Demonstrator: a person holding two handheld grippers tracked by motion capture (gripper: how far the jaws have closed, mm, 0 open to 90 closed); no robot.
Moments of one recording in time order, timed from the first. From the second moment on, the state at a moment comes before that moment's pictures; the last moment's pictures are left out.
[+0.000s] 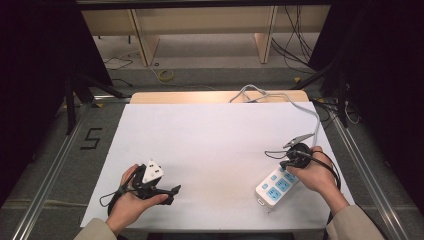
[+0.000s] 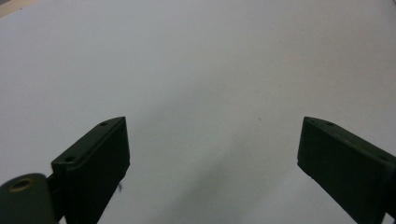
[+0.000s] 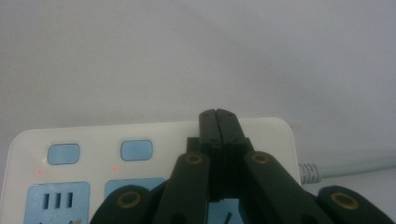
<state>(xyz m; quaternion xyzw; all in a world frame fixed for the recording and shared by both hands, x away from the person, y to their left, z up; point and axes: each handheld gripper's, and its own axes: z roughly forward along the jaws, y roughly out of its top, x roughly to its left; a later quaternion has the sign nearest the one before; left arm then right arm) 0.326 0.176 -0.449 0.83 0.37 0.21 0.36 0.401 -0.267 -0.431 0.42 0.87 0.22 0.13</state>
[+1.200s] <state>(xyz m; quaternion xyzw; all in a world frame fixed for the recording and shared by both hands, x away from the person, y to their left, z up) 0.326 0.176 -0.449 0.83 0.37 0.21 0.36 0.403 -0.262 -0.434 0.43 0.87 0.20 0.12</state>
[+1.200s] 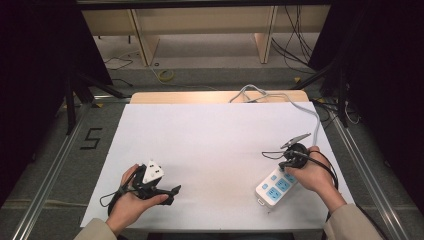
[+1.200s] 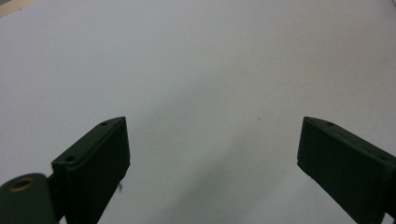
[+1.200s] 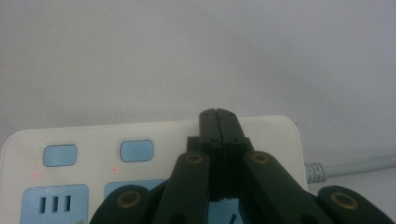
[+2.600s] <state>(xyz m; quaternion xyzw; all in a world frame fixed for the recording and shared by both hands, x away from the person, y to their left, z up) 0.325 0.175 -0.450 0.83 0.36 0.21 0.36 0.403 -0.261 -0.436 0.44 0.87 0.20 0.12</state>
